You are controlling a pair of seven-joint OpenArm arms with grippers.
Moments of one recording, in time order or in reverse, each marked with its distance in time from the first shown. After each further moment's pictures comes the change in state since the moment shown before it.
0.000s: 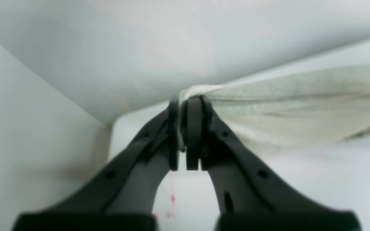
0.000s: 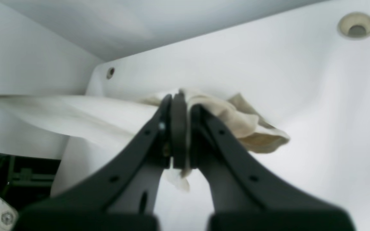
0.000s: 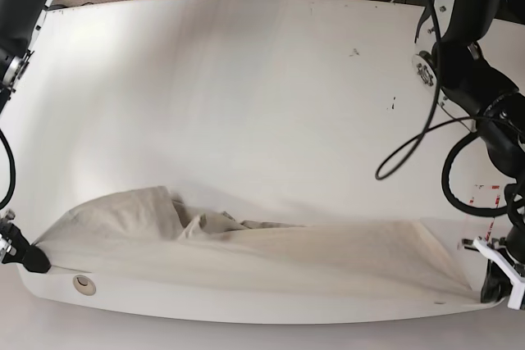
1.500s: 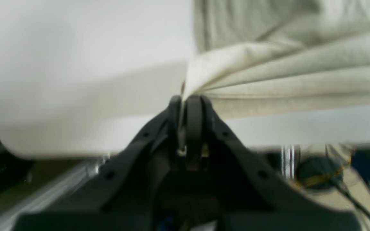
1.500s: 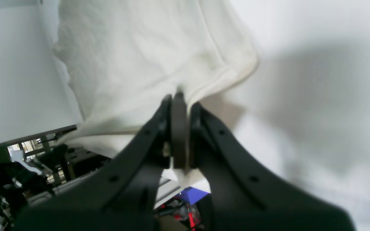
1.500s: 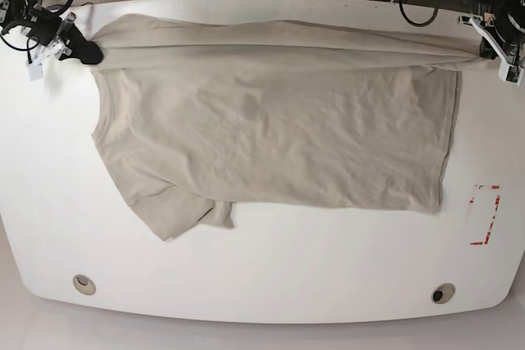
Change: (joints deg) left arm 64.7 -1.9 -21.0 7.3 -9.5 -0.9 -1.5; right arm -66.0 -13.9 24.7 17.8 8.4 0.0 0.0
